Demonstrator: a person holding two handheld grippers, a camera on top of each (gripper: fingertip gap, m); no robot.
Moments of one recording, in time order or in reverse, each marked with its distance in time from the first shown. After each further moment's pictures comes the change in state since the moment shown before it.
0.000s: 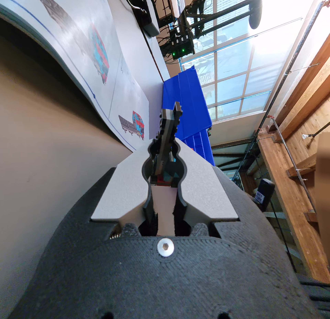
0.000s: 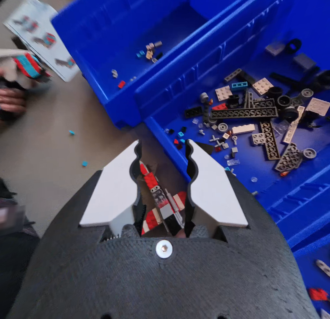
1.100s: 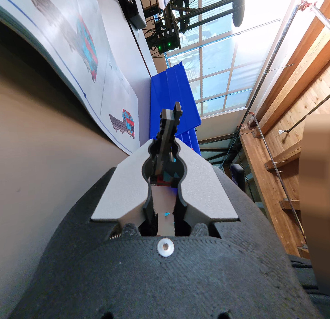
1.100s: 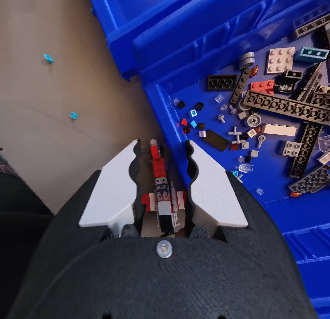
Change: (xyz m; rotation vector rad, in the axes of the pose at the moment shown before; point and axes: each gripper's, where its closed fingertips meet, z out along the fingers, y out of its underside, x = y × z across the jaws) left arm 0.008 0.001 -0.001 -0.031 0.084 -0.039; right arm -0.029 0.052 0.036 -0.446 -0.069 -0.199
